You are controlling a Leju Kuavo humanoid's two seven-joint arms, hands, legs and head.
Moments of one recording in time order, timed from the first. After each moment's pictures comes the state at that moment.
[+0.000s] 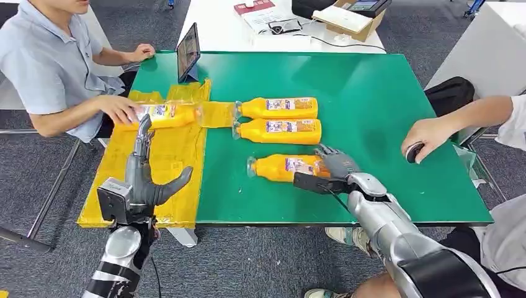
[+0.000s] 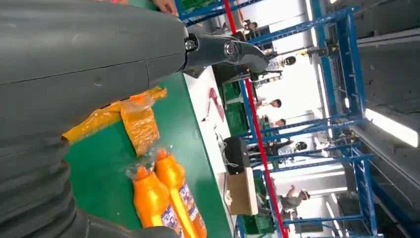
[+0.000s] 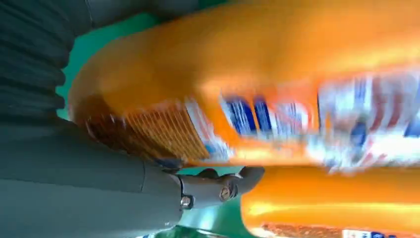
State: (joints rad) left arm -0.20 -0.09 -0.22 -1.42 -0.22 0.21 -0.59; right arm -0.74 -0.07 0.32 -0.40 0.93 -0.09 -0.32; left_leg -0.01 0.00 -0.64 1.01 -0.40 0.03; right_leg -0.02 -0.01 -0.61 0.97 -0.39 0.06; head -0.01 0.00
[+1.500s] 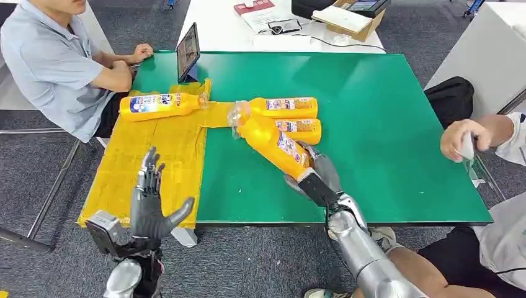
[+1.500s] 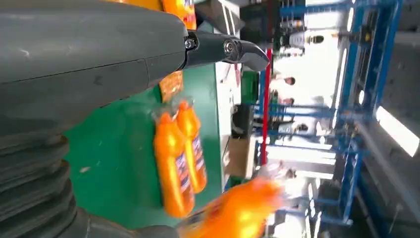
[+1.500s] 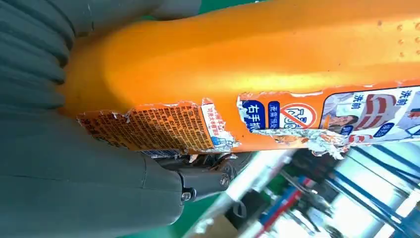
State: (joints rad) left arm 0.00 -0.12 -0.25 -1.50 -0.04 0.08 -0.62; right arm -0.43 0.04 0.16 -0.86 0.34 -0.23 -0.68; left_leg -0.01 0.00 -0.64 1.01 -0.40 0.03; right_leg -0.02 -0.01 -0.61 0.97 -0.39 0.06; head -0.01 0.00
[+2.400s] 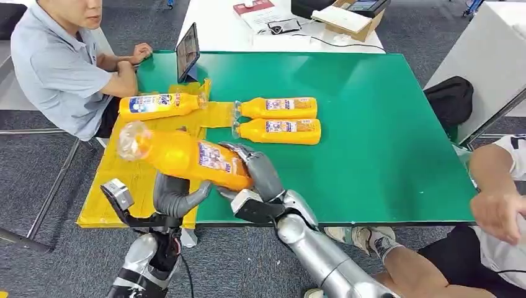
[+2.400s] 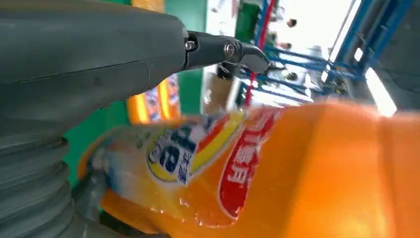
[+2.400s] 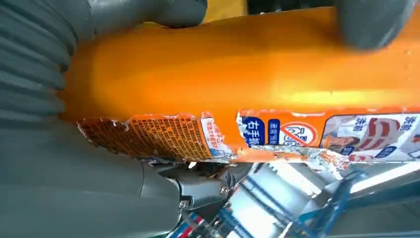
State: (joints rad) left arm -0.17 -0.17 -0.32 -1.37 0.20 -0.06 -0.56; right arm -0.48 0.17 0.53 -0.97 0.34 -0.22 -0.70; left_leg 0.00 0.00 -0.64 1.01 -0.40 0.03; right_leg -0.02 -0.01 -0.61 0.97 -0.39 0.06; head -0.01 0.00
